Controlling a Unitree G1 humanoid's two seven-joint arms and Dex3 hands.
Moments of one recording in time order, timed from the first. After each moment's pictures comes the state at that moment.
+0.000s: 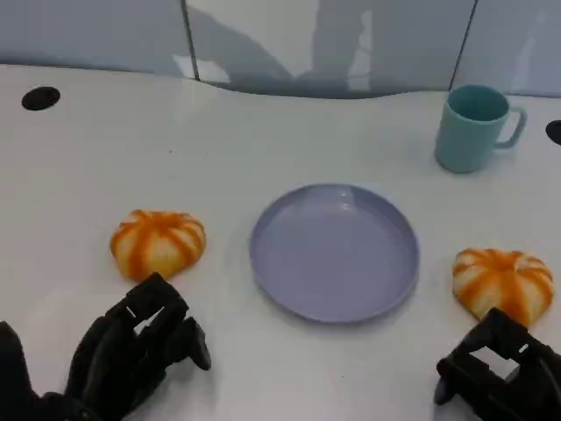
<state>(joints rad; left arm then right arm) -0.11 0.00 0.23 0.52 -0.49 -0.04 -0.74 0.12 0.03 -0.18 0.37 0.46 -0.20 0.67</state>
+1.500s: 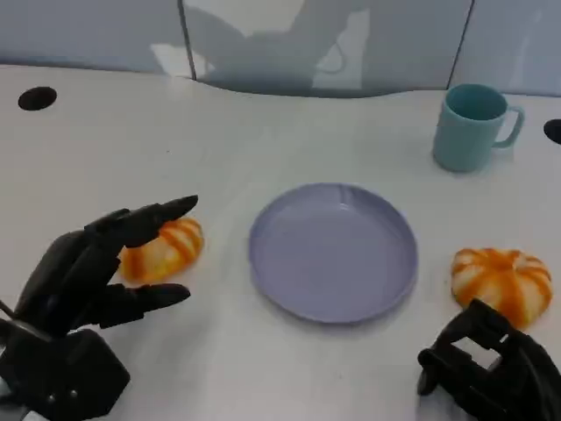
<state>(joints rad) -0.22 0.31 0.06 0.47 0.40 -0.77 -0.08 0.09 0.06 -0.14 0.37 0.43 -0.20 0.62</state>
